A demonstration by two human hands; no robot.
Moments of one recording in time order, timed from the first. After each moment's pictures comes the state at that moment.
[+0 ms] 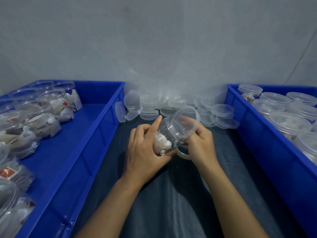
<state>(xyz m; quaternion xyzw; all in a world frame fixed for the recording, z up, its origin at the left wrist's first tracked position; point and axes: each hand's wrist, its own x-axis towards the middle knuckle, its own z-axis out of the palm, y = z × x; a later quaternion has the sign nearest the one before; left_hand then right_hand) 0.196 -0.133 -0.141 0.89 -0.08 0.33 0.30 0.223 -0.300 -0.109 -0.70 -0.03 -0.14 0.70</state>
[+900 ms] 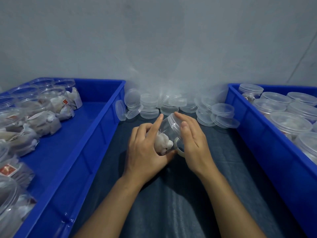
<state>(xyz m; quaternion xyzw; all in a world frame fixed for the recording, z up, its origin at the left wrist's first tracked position) 0.198 -0.135 -0.144 0.88 -0.10 0.36 0.31 0.217 -0.298 -0.116 -0.76 -0.19 -0.21 0.58</state>
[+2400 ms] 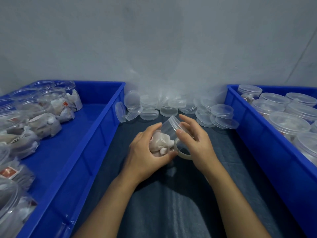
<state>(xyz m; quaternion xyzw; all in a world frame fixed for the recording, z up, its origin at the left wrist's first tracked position) 0.194 -0.123 -0.138 0.86 -0.11 0.22 0.45 0.213 -0.311 -0.107 -0.74 -0.16 -0.10 0.64</state>
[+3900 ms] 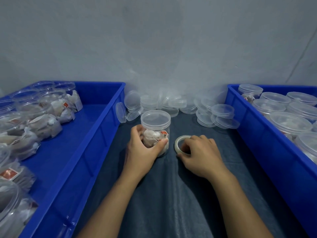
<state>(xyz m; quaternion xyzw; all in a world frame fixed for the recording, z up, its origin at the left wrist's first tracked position) 0.204 -0.125 -0.143 0.79 0.05 0.22 0.57 0.222 -0.327 -0.126 -0.98 -0.12 -0.11 0.12</state>
